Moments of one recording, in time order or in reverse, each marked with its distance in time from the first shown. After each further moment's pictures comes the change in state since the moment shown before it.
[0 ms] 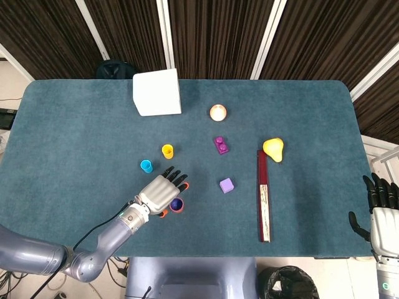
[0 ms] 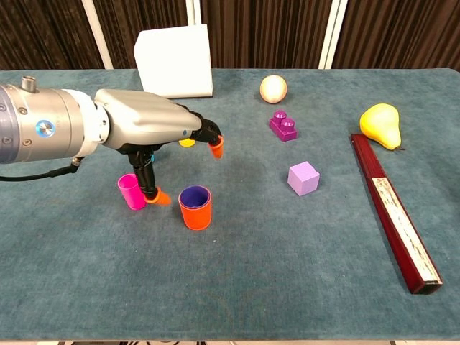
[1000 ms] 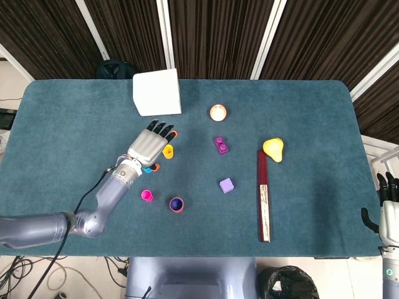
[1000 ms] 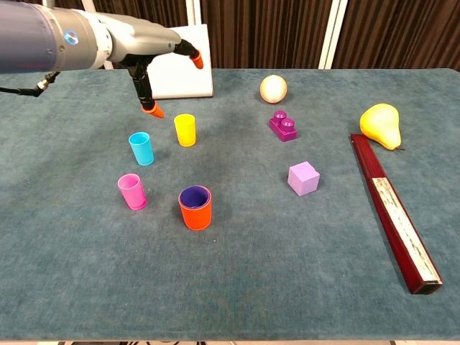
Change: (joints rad) left arm -0.041 0.010 -0.141 0.383 -0.040 -0.157 -0.199; right arm 0.041 -0.067 0.055 0.165 0.182 -0.114 -0.018
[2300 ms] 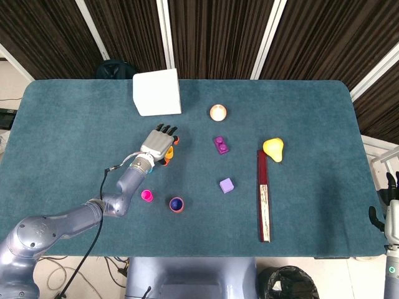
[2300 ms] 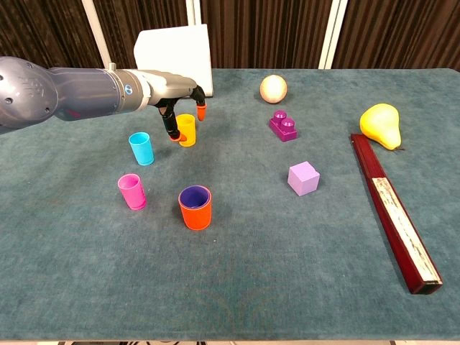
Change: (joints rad) left arm -0.037 -0.345 -0.012 0.609 0.080 -0.259 -0.230; right arm 0.001 -0.030 0.018 0.052 0.031 0.017 -0.024
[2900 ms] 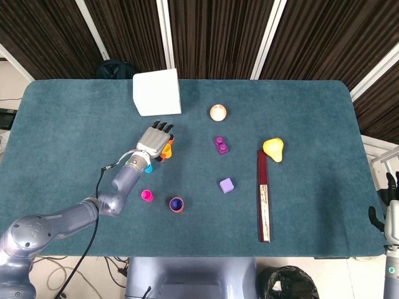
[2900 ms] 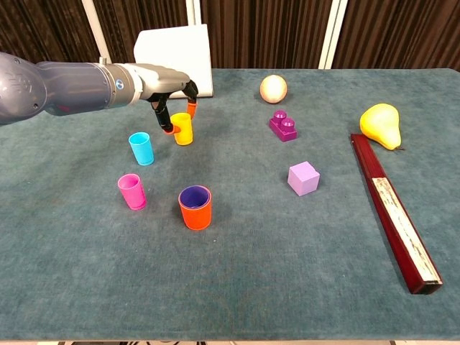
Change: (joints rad) left arm 0.013 0.026 0.005 -0.015 0.023 0.012 0.004; right arm -0.002 -0.003 0.001 0.002 -0.001 0.005 0.003
